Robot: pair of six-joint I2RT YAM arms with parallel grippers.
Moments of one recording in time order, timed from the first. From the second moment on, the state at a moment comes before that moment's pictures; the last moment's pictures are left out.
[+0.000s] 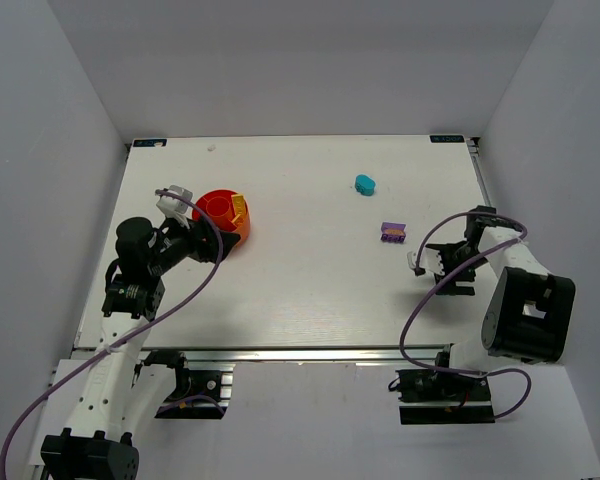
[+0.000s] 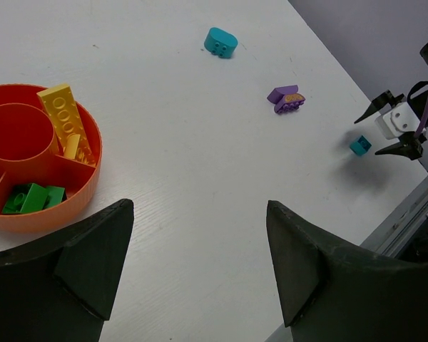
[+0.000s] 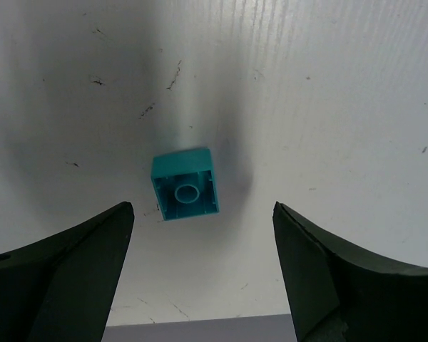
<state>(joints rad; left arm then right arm) -0.08 0.75 0.72 -0.19 0.59 -0.22 -0.19 1.47 0.91 -0.95 -0.29 -1.89</state>
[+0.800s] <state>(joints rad) -0.08 0.75 0.72 -0.19 0.54 -0.22 -0.18 1.58 0.93 -0.93 -0.34 -1.82</state>
